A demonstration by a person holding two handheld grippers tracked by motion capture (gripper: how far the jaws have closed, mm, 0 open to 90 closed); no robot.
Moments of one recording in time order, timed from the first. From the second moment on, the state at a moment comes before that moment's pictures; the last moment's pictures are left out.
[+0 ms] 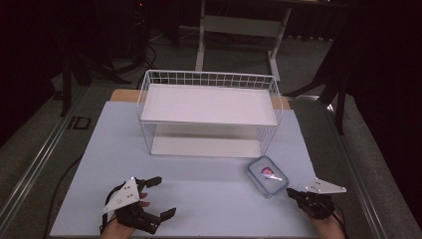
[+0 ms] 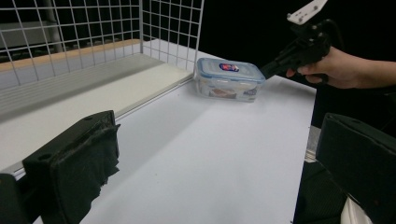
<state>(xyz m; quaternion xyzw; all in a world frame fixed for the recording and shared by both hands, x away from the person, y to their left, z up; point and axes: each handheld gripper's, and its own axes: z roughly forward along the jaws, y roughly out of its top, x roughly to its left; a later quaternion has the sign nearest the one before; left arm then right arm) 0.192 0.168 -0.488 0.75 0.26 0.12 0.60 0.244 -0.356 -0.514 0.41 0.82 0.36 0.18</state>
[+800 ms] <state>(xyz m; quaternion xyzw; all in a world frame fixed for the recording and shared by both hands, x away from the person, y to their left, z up) 0.192 0.166 -0.490 0.75 0.26 0.12 0.60 0.311 -0.315 -0.524 0.41 0.83 0.34 0.16</state>
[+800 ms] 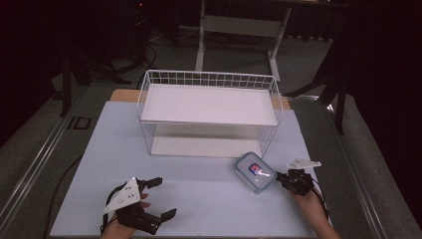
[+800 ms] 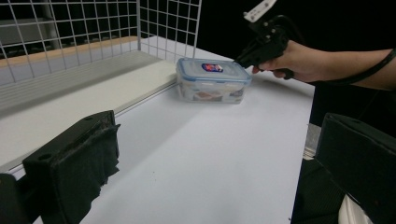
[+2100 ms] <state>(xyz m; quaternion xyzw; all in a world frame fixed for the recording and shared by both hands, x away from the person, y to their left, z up) 0.190 0.167 -0.490 0.75 0.26 0.12 0.60 0.273 -0.167 -0.529 0.21 0.90 0.38 0.04</state>
